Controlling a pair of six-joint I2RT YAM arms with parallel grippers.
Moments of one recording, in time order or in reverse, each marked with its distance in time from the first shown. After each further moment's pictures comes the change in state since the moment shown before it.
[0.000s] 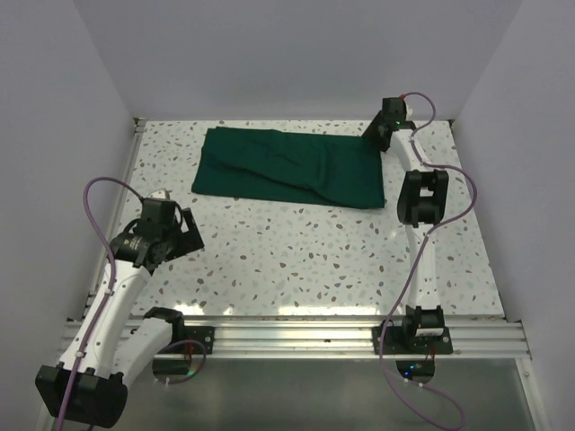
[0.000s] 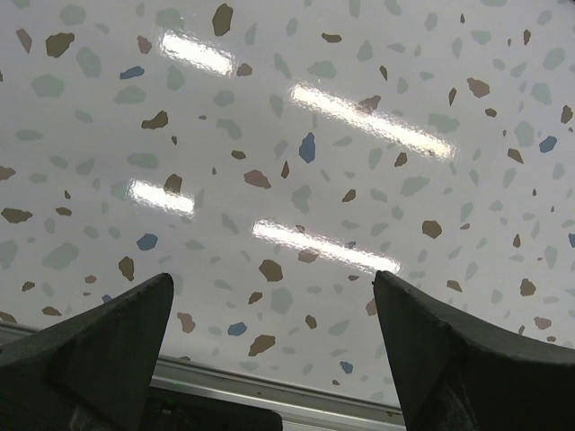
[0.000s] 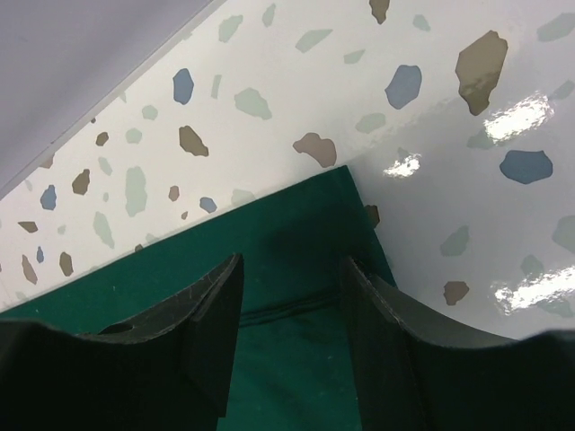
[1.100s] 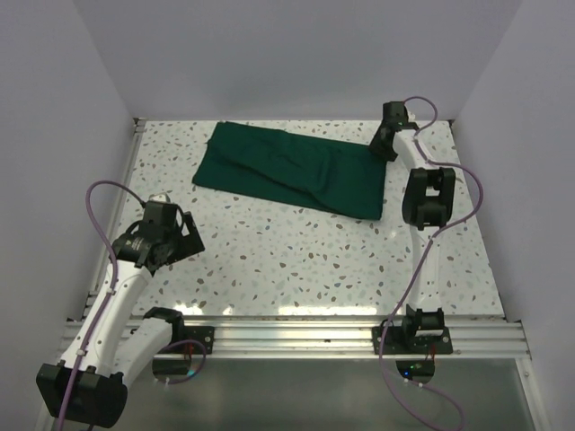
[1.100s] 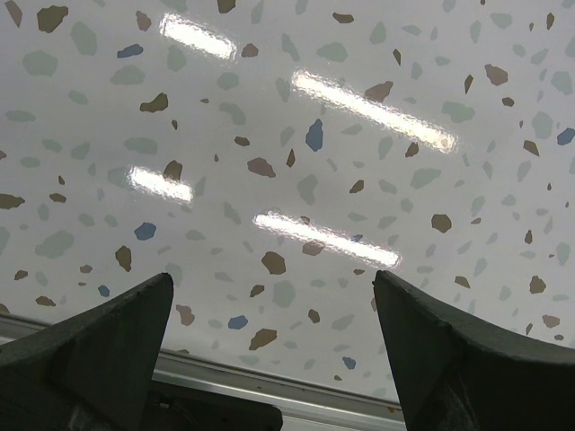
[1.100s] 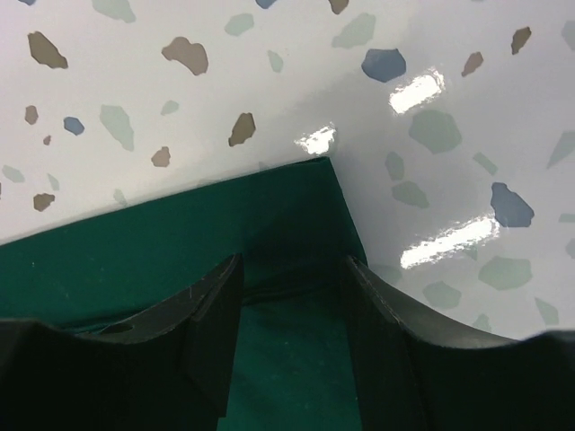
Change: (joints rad) left arm 0.000 0.000 -0.031 -0.010 0.004 -0.023; right arm 0.000 -0.135 -0.199 -0.081 0.119 -0.116
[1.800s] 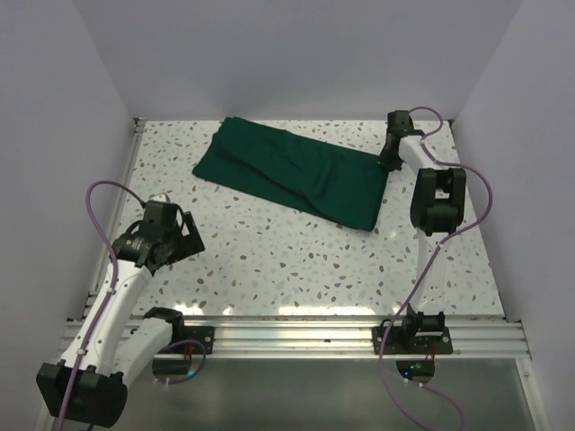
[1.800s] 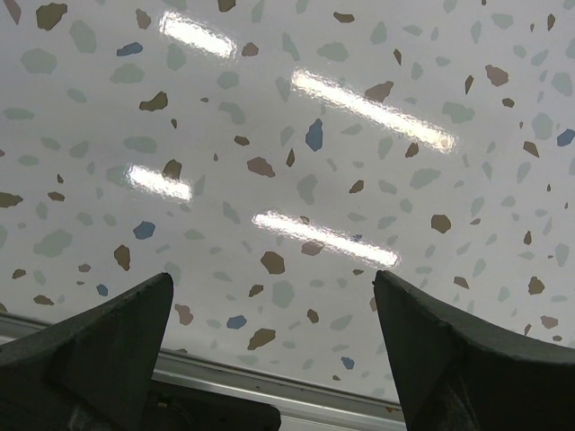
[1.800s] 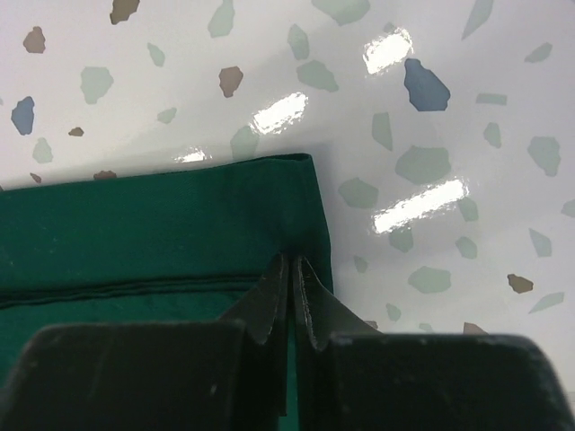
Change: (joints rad) left arm 0.000 0.003 0.000 0.000 0.000 -0.007; right arm -0.013 -0.163 -0.275 -0.001 0.006 -0.028
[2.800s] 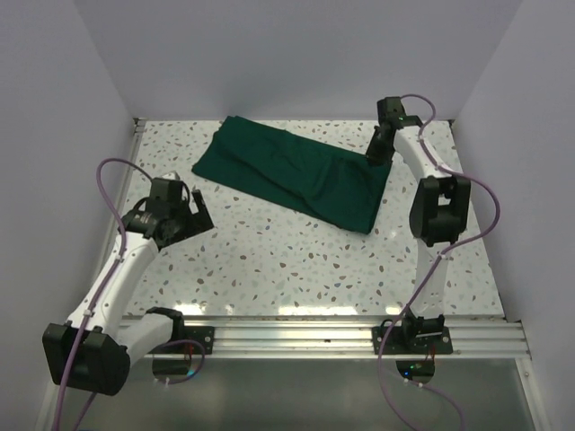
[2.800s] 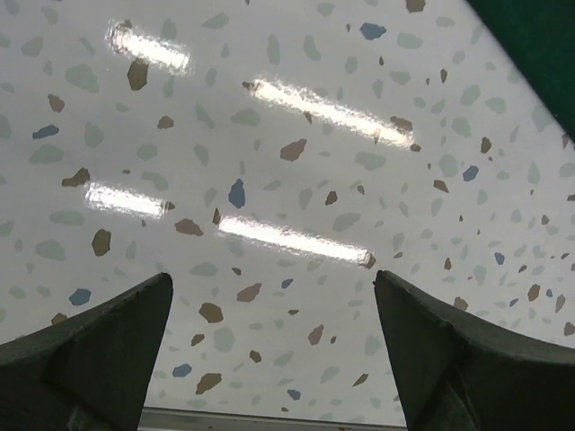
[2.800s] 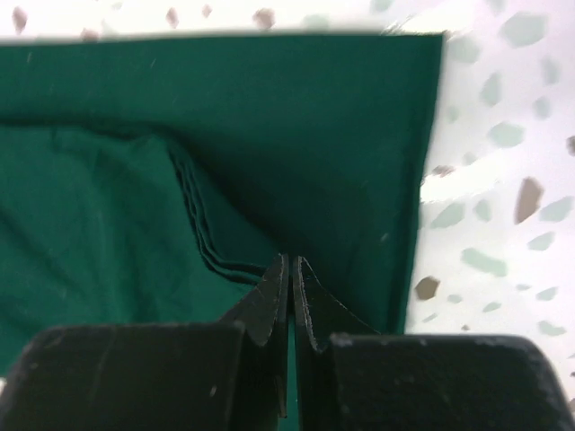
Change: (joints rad) left arm 0.000 0.180 0.092 0.139 0.090 0.011; right arm 0.082 -0.164 0.037 -0.216 -0.098 0.018
